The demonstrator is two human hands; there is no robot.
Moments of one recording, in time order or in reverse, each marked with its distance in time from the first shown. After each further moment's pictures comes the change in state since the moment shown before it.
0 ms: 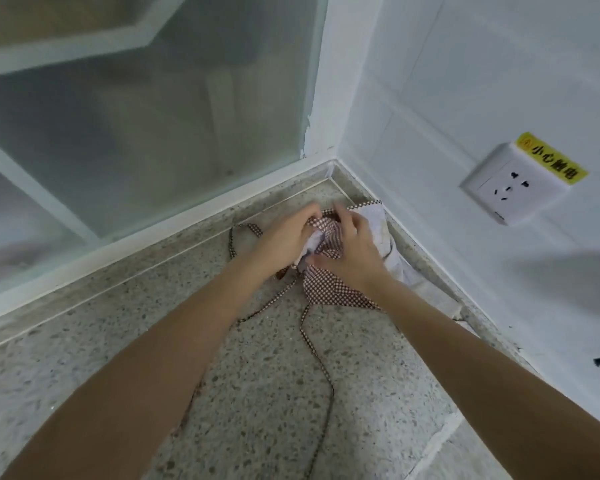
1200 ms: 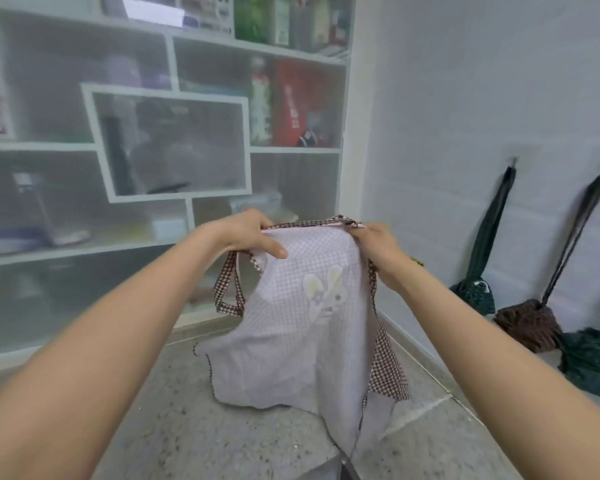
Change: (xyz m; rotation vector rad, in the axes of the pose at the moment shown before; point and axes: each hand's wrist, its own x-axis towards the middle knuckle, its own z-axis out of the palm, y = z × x) left_hand -0.429 0.350 -0.208 0.293 0.186 -0.171; right_hand -0.432 -0.213 -0.225 0.694 0.159 -0.316
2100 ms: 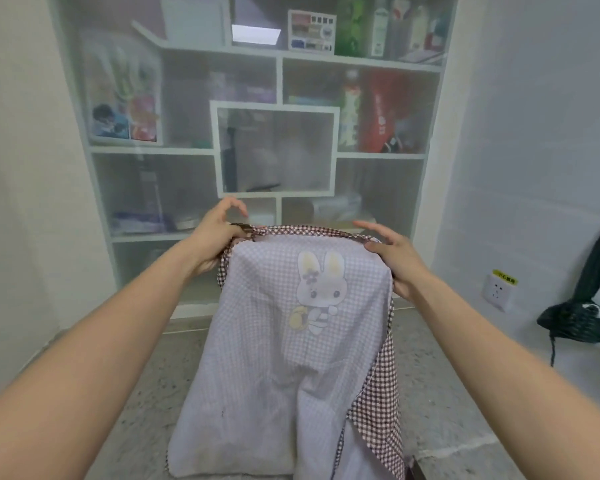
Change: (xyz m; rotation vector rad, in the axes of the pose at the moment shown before) left_hand -0.149 -0.098 -0.050 -0.742 0.509 -0.175; right_hand -0.037 -0.018 0.100 0.398 -0.334 -0.009
